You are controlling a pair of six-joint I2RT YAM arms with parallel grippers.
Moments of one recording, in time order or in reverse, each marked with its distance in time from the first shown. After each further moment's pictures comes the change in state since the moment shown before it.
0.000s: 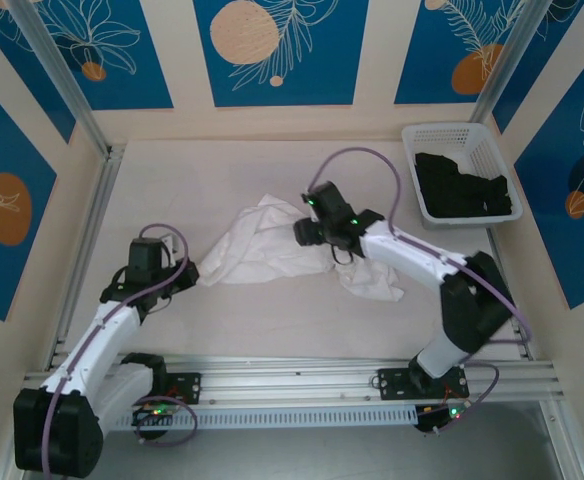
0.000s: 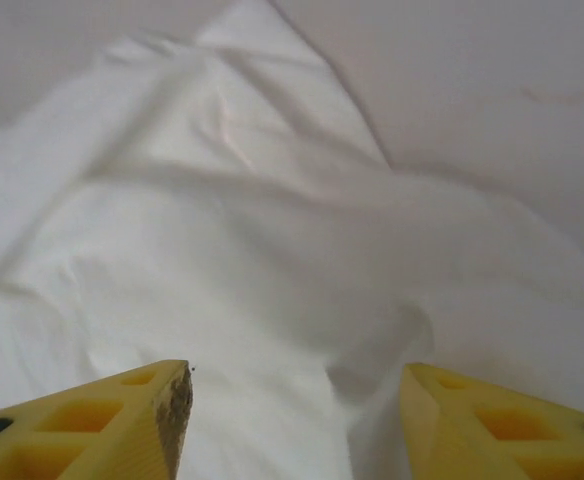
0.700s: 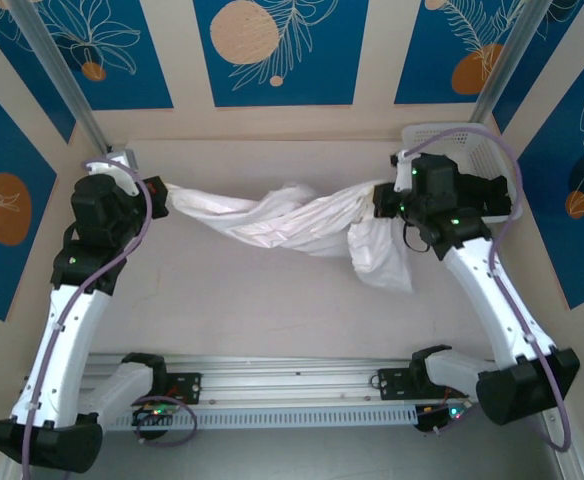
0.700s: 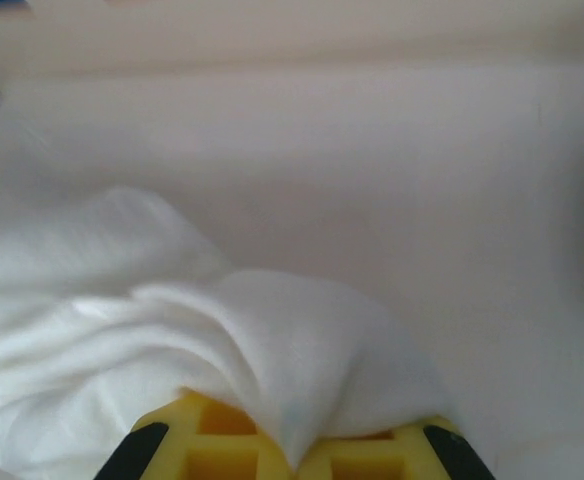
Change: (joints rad) left arm -0.004 0.033 0.632 -0.079 -0.195 0.092; right arm -0.420 -0.470 -0.071 -0.212 -0.225 -0.038
